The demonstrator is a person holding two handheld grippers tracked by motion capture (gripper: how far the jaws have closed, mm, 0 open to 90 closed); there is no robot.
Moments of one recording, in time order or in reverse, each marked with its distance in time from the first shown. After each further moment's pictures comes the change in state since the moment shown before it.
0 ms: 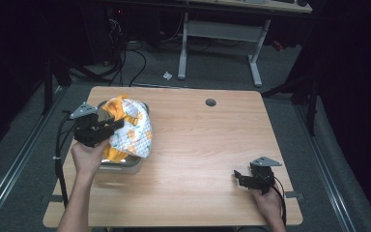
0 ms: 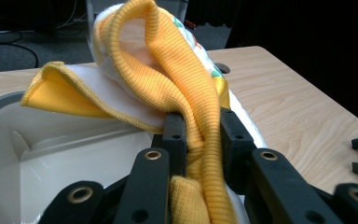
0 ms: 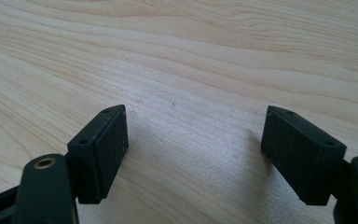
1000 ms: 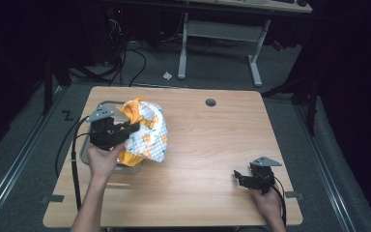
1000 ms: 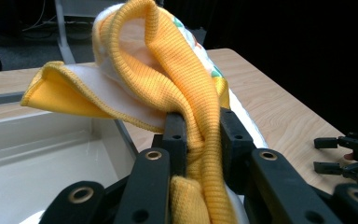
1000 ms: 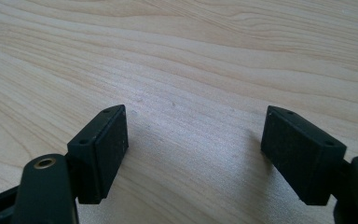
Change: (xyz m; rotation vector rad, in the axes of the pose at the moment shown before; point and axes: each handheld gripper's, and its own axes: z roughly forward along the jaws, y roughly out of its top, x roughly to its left) left arm -0.038 0.000 0.014 -0.012 -0.082 0.016; right arm 0.000 0.000 0.000 0.000 0.001 -0.001
